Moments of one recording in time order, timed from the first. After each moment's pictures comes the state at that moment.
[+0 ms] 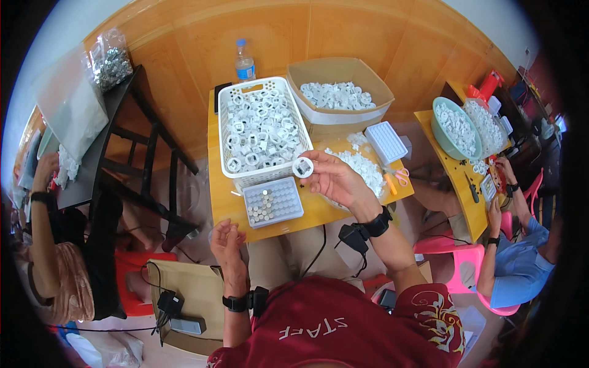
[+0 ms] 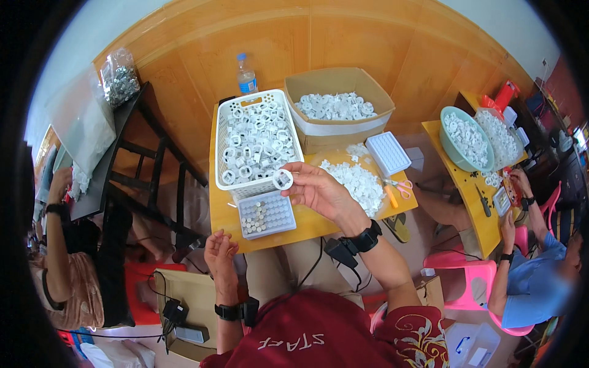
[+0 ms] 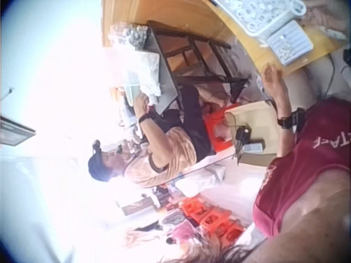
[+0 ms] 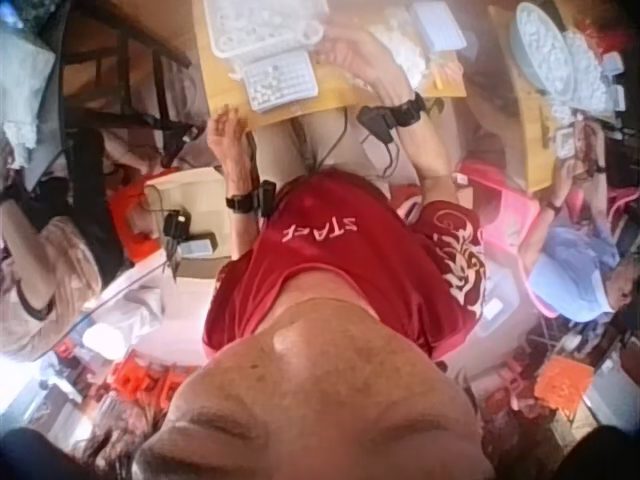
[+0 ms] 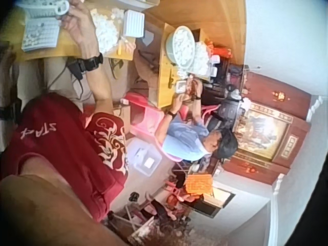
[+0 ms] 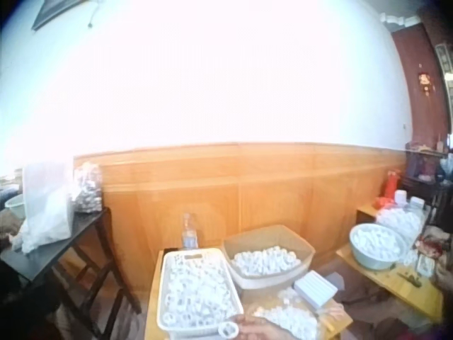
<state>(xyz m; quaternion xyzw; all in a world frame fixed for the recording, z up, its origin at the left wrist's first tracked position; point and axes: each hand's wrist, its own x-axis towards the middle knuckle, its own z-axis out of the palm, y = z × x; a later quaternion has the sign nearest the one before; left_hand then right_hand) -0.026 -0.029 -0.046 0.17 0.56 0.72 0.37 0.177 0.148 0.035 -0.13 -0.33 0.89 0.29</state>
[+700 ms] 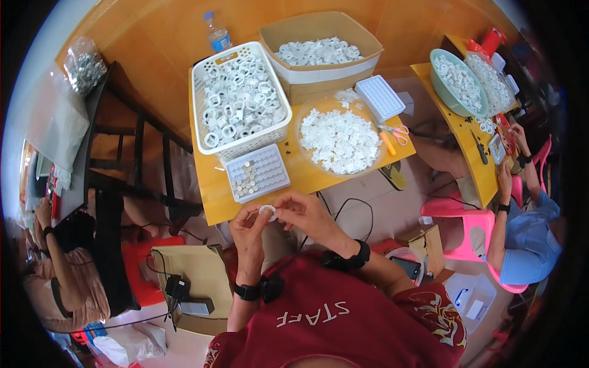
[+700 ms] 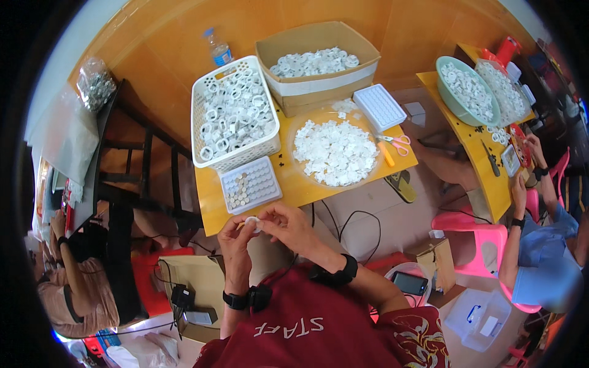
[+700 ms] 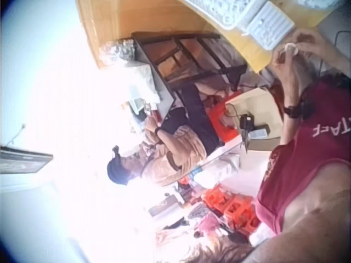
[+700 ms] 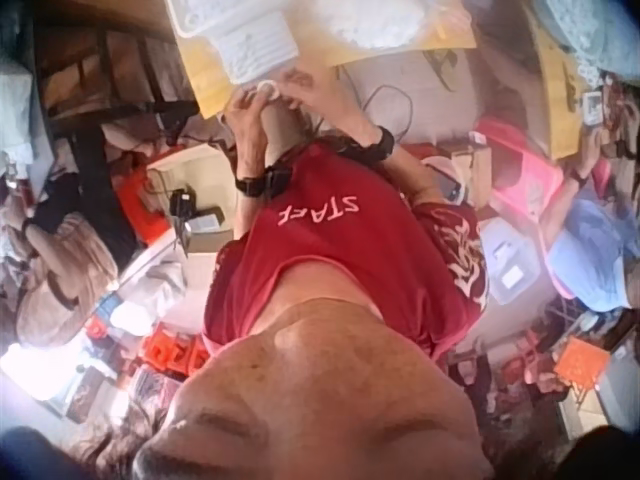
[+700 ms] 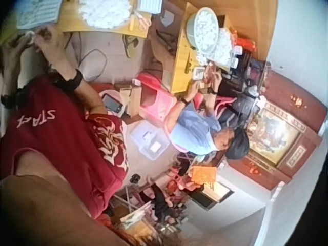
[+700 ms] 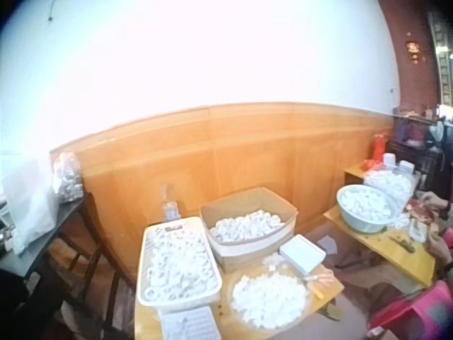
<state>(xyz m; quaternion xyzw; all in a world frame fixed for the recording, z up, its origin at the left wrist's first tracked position) 0.036 -0.028 -0.021 0.29 0.57 0.60 0.48 0.173 0.027 -0.022 -0.32 -0.48 0.74 0.34</state>
